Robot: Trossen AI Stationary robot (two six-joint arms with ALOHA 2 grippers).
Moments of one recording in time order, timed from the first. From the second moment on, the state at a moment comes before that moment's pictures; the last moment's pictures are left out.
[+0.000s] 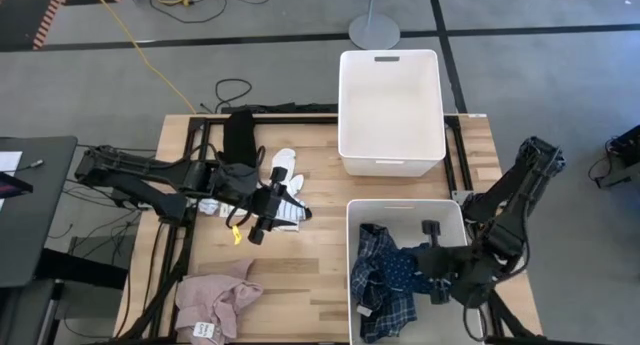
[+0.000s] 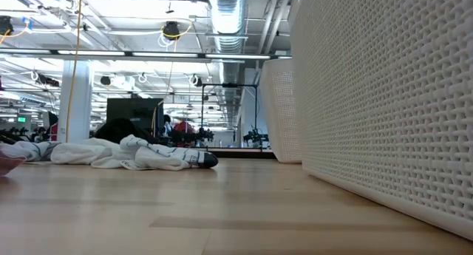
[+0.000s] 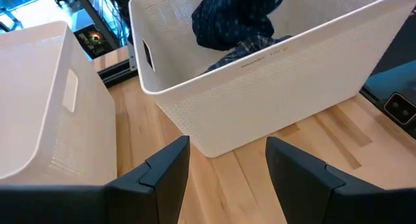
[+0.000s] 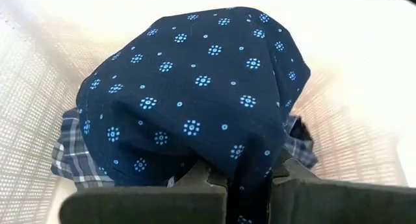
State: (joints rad) left arm -0.16 1.23 1.15 -0.39 -0.01 0.33; right arm 0.93 1.30 1.19 -0.93 0.65 0.68
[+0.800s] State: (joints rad) left arm -0.14 1.23 1.06 -0.39 -0.03 0.32; right arm 0.64 1.29 0.87 -0.76 0.37 0.87
